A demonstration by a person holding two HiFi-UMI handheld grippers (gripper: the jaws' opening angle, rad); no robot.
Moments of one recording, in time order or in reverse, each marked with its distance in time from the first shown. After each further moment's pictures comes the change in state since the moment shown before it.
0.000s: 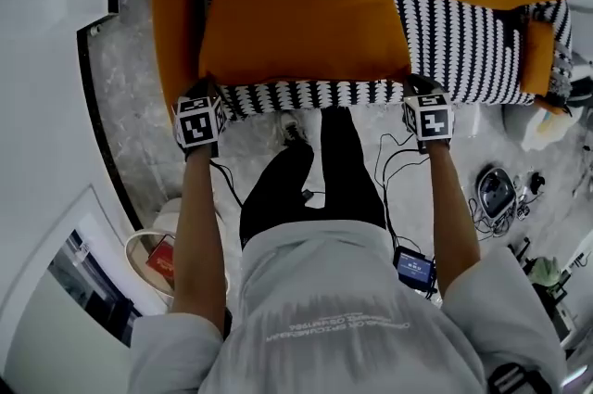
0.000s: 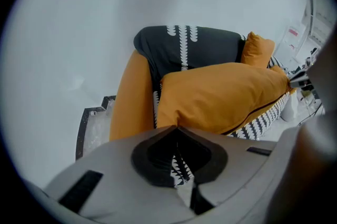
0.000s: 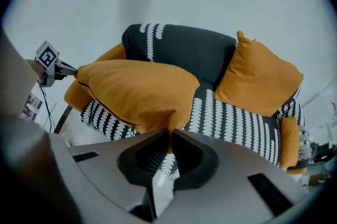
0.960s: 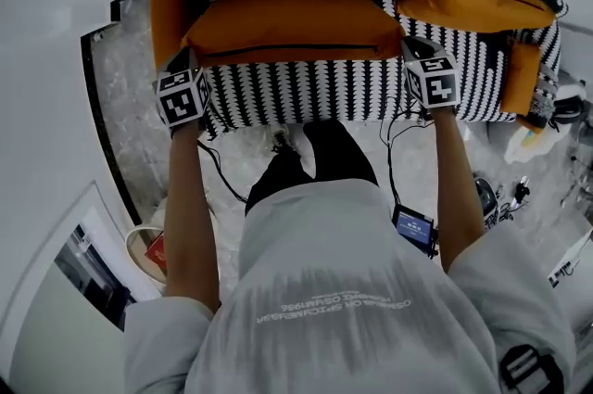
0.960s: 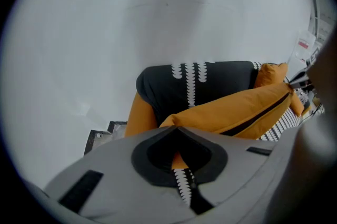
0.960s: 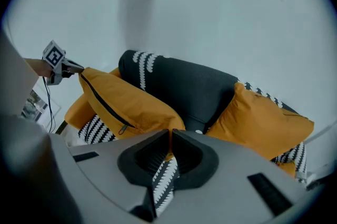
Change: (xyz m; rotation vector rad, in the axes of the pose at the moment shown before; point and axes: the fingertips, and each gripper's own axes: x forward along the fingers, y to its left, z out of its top) left arm -0.032 0.012 0.192 -0.040 -0.150 0.089; right arm -0.025 -0.089 0.187 -0.112 -0.125 0.069
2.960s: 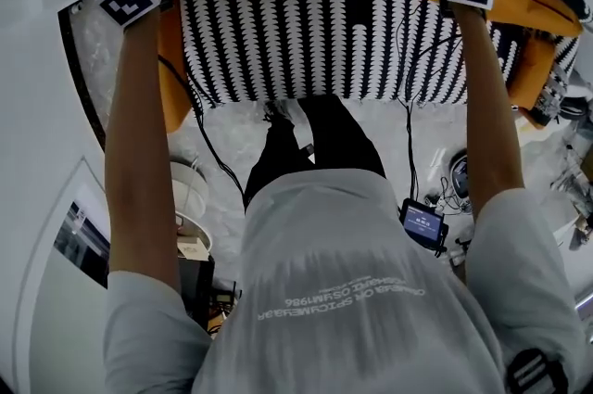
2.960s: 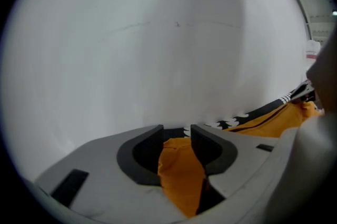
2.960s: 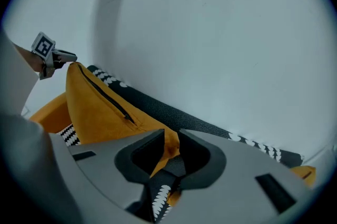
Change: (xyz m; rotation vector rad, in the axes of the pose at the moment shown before) left arm 0.104 0.052 0.215 -0.037 -0.431 0.077; right arm 0.101 -0.111 0.182 -0.029 -0.189 -0.183
